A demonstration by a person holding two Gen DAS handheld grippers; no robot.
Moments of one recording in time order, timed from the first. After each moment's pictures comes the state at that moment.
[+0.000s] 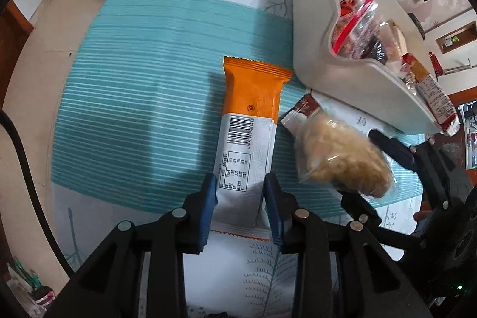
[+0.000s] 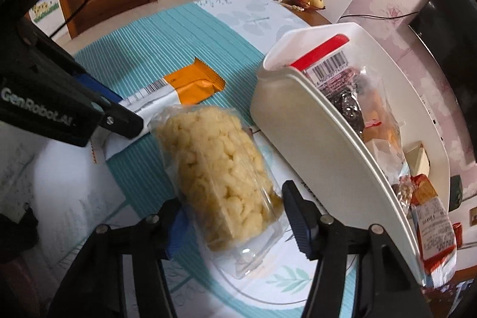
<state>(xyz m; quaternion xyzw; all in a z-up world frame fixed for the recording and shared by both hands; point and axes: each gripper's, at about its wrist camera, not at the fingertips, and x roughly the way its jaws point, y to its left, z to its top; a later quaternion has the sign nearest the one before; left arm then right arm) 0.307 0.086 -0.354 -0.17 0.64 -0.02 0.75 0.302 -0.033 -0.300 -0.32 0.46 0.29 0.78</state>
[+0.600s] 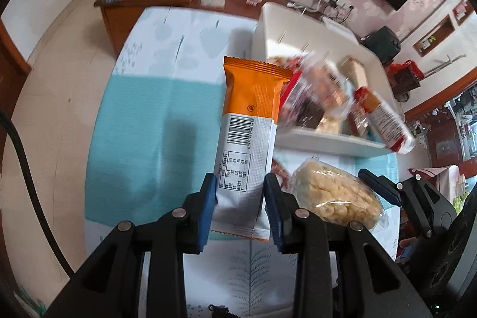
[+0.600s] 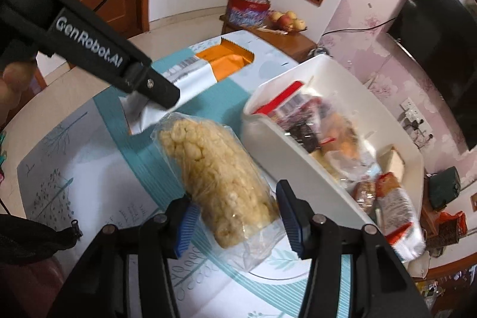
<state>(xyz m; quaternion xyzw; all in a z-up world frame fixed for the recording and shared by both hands) 0.336 0.085 -0.248 -0.14 0.57 -0.05 0.81 0.279 -0.057 -0.229 -0.28 0.41 0.27 0.82</state>
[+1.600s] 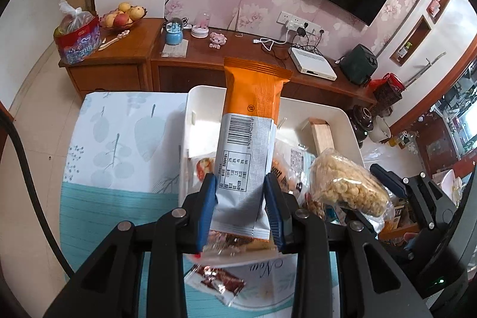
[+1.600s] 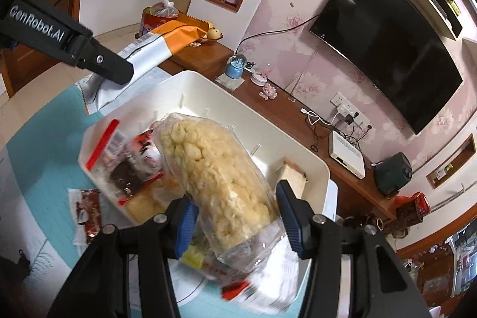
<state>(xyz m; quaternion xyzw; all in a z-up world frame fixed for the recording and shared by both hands) 0.463 0.006 -0.210 -0.11 0.50 -0.09 0.85 0.394 -0.141 -0.192 -0.29 0.37 0.13 0.87</state>
